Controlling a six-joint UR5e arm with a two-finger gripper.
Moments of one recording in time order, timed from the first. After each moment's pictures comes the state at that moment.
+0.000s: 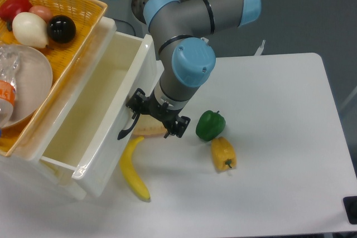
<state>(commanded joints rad) 2.41 -1.91 -1.46 -1.48 1.24 0.83</state>
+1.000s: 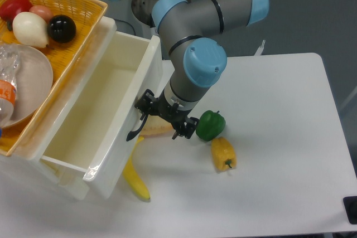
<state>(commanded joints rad) 2.43 -1.91 -1.44 -1.48 1.24 0.86</state>
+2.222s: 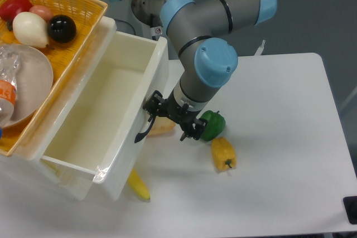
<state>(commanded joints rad) 2.47 -1.92 -1.43 -1.48 1.24 0.88</state>
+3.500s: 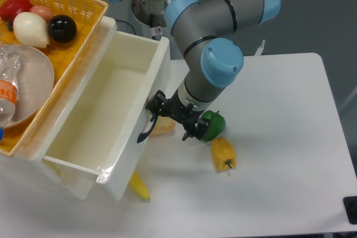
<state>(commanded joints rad) 2.48 -1.92 -1.43 -1.50 1.19 0.87</state>
